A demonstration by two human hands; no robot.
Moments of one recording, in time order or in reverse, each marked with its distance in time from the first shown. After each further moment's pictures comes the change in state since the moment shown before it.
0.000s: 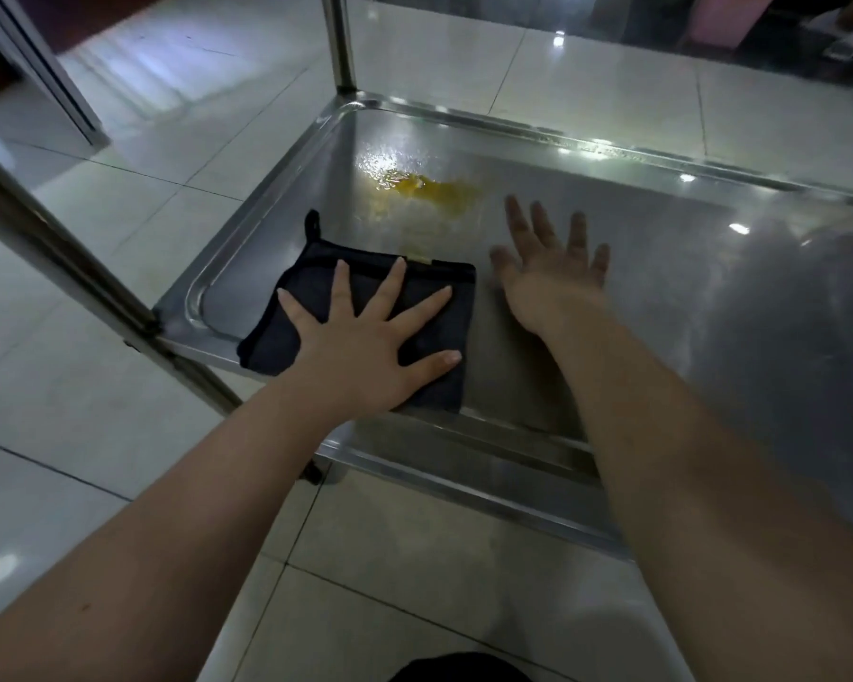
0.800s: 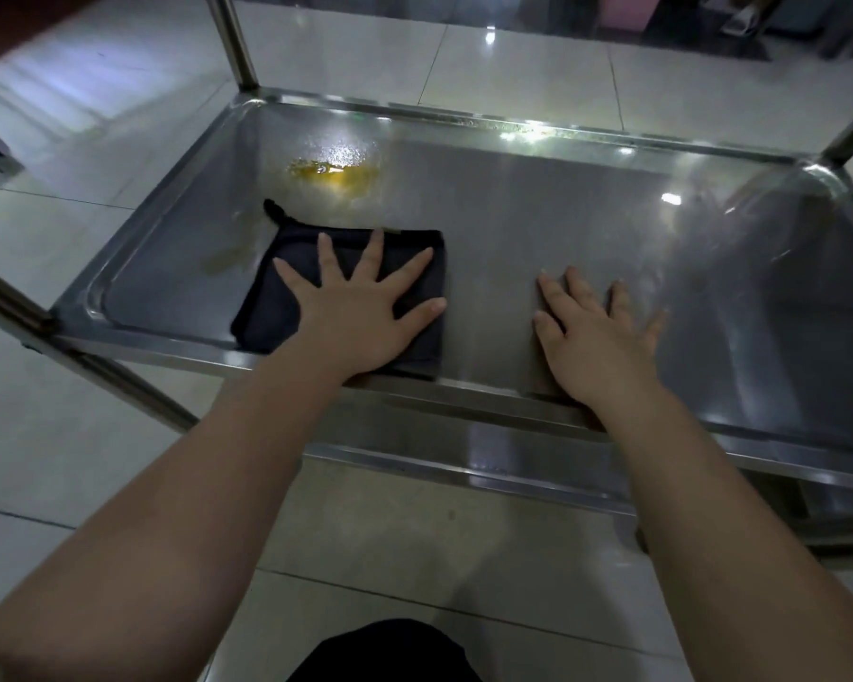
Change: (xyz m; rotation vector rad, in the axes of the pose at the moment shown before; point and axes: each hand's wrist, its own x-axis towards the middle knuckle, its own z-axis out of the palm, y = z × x) left_hand 0.026 0.084 0.005 0.028 0.089 0.029; right_hand -0.114 0.121 0.002 -0.036 0.039 0.167
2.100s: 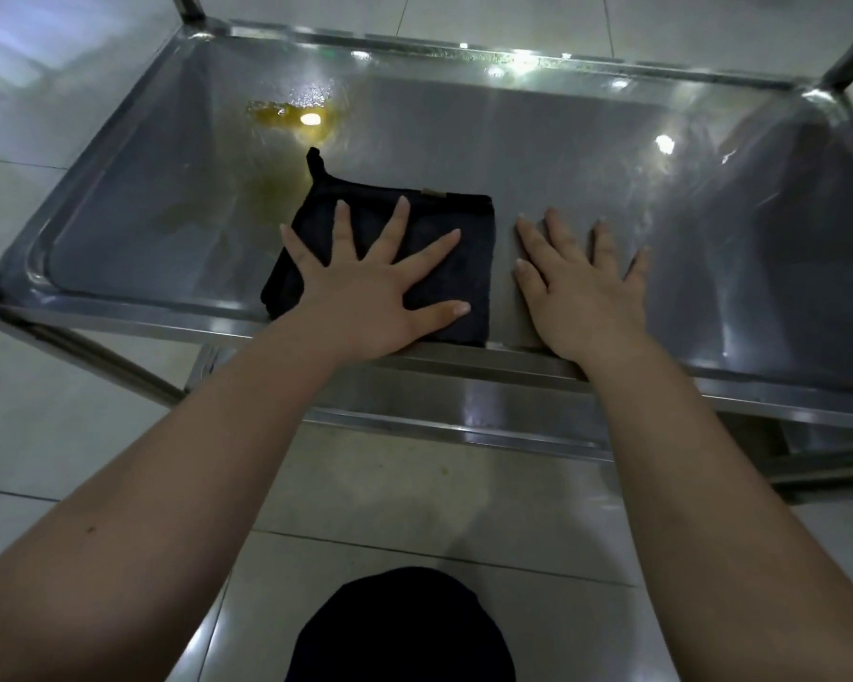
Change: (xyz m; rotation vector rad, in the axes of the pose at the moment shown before) left_hand -0.019 0.028 0.001 0.028 -0.087 0.156; right_hand -0.002 0.006 0.006 -0.036 0.014 -0.049
